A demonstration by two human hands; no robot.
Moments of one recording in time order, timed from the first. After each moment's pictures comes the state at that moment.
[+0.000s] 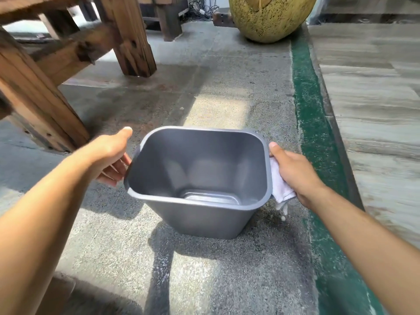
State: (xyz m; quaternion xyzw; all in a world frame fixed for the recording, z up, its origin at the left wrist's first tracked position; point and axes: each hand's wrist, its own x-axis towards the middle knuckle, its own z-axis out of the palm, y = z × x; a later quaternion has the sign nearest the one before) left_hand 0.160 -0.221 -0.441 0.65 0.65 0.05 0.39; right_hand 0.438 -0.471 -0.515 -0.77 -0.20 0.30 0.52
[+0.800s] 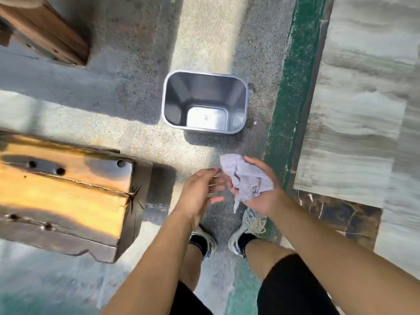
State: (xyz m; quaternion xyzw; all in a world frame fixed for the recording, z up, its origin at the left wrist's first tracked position) left_hand 0.117 -0.497 -0.259 0.29 0.59 -0.04 0.75; right_hand 0.259 -0.593 -0.285 -0.43 0.25 0.65 0.57
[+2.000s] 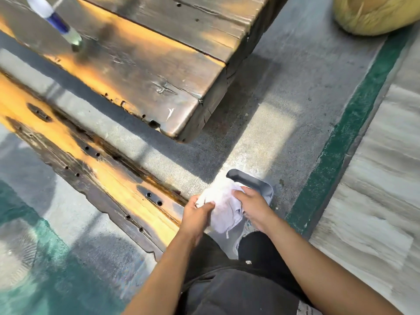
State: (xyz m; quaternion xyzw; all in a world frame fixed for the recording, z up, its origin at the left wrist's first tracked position) left_hand 0.127 -0.351 0.092 0.23 0.70 0.18 0.65; right_hand 0.297 -0.377 0.070 -0.66 -0.15 0.65 0.33
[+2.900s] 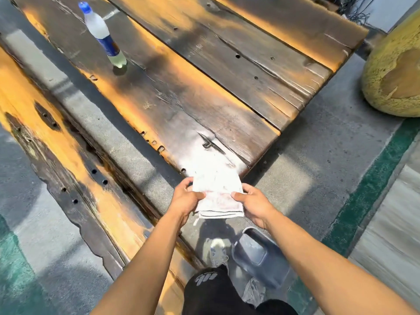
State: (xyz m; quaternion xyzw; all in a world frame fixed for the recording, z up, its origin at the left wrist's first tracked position) left_hand 0.022 -0.030 0.070 0.26 0.67 0.25 0.65; right_hand 0.221 -0.068 0.064 -0.64 -0.14 0.69 0.32
